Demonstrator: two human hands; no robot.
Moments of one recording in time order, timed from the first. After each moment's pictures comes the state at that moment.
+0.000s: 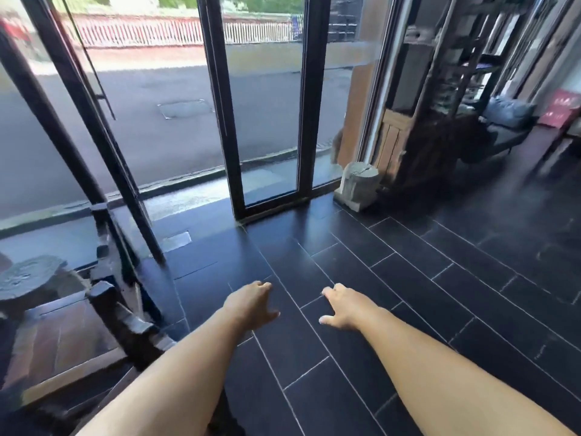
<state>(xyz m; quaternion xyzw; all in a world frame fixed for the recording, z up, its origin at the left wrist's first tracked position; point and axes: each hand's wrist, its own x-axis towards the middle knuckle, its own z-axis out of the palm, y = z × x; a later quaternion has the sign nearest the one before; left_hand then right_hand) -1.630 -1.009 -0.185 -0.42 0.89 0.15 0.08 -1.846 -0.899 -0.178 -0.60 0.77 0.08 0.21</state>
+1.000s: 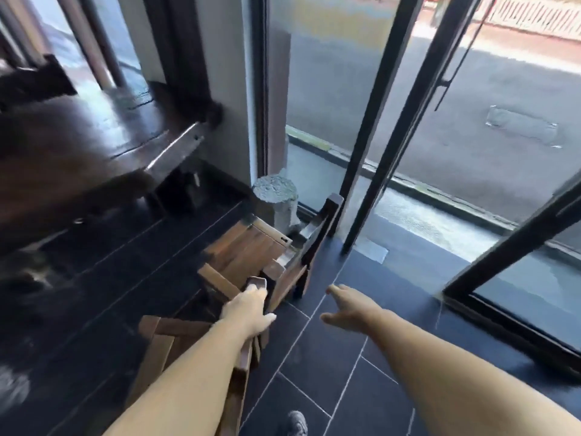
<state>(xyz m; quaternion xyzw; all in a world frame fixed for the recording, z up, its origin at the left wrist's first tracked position) -1.400 -1.214 -0.240 -0.86 0.43 0.26 -0.03 -1.582 -1.386 -0.214 -0.90 0.33 0.20 0.22</state>
